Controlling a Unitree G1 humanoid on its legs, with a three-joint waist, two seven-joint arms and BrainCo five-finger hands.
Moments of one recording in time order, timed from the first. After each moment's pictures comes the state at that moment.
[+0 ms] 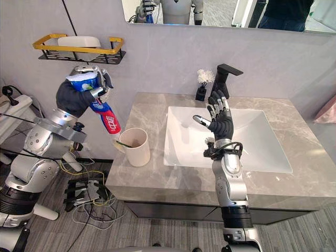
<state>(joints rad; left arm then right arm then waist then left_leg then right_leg) -0.37 0.72 -0.13 -0.27 -0.79 -0.07 -0.09 -0.23 -0.12 -0.06 -0.02 0.39 -0.10 -0.02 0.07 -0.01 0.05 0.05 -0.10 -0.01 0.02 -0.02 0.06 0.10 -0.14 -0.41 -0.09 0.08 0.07</state>
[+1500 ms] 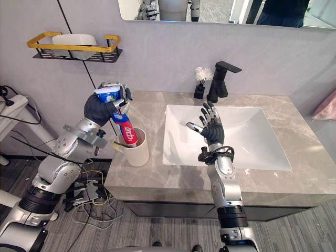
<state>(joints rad) -0.36 0.59 -0.23 -0.19 -0.79 -0.03 -0.10 -0.23 -0.10 -0.02 0.07 0.39 -0.06 -0.01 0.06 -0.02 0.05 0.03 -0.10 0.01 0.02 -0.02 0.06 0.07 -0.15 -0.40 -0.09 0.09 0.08</state>
